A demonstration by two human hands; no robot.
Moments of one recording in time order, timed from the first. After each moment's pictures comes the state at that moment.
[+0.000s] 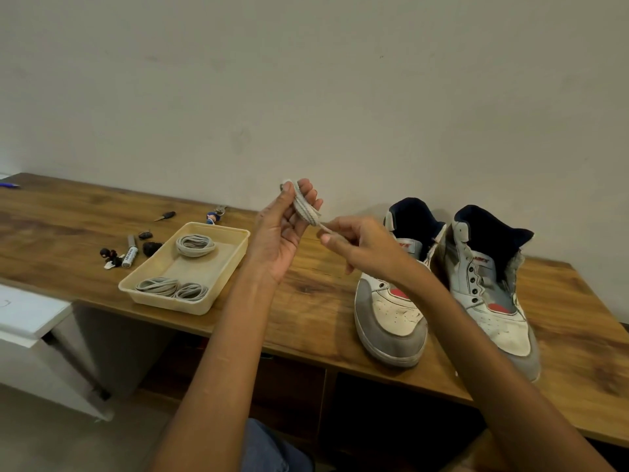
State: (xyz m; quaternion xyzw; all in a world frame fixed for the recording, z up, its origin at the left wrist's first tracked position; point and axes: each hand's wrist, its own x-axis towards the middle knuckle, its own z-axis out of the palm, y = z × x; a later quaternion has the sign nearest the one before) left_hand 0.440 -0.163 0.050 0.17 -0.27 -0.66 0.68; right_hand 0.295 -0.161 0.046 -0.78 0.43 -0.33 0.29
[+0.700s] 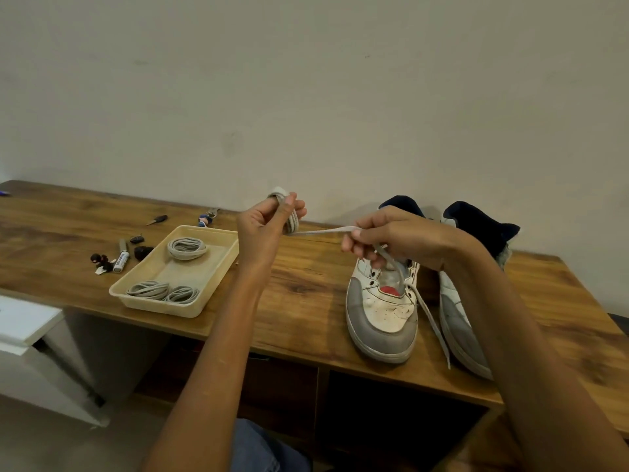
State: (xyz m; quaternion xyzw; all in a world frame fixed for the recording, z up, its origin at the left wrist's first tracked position) left_hand 0.440 -0.172 0.030 0.37 -0.47 -0.41 0.68; right_hand 0.248 -0.147 0.089 -0.72 0.44 -0.20 0.50
